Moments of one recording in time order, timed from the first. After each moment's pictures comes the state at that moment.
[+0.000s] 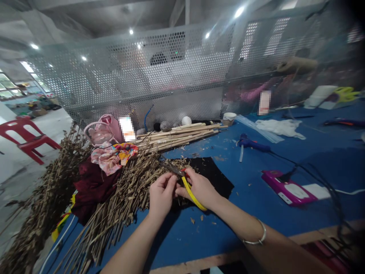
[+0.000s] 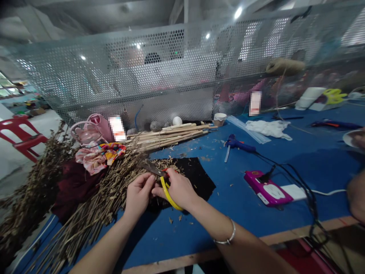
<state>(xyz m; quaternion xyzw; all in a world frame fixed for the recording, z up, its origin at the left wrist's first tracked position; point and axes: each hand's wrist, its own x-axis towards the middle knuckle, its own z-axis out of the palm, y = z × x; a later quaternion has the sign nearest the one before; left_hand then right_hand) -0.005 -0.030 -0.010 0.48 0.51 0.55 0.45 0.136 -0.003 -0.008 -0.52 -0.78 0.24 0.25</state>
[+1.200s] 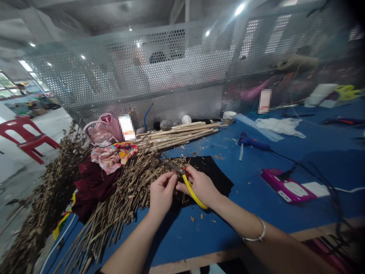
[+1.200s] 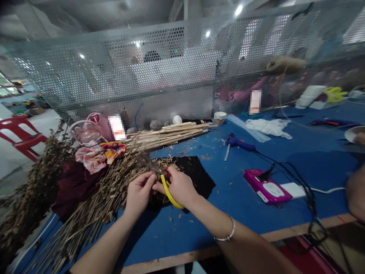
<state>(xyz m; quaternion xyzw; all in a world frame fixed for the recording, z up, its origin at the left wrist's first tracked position) -0.005 -0.028 -0.011 0.48 0.52 0.56 0.44 0.138 -0.002 -0.008 -0.54 -0.77 0.23 0.26</state>
